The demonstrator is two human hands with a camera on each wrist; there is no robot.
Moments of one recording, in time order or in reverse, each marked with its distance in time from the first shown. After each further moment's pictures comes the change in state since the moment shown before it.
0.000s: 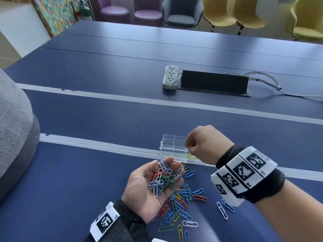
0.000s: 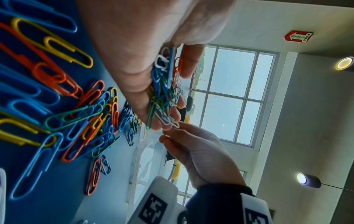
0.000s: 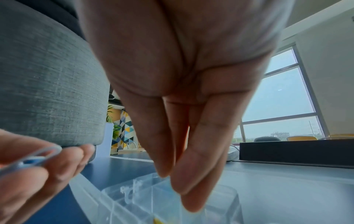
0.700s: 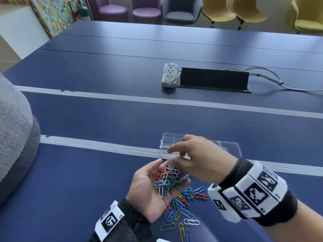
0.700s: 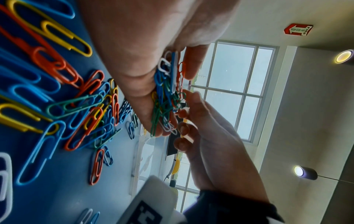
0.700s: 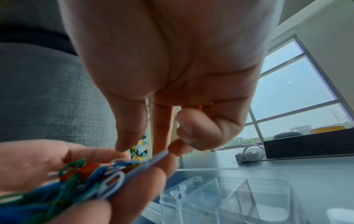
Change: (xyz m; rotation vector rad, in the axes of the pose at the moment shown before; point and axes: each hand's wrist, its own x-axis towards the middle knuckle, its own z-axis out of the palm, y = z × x) left_hand 0.000 -0.005 0.004 0.014 -0.037 -0.029; right_hand -0.034 -0.017 0.008 0.041 -0.032 -0.260
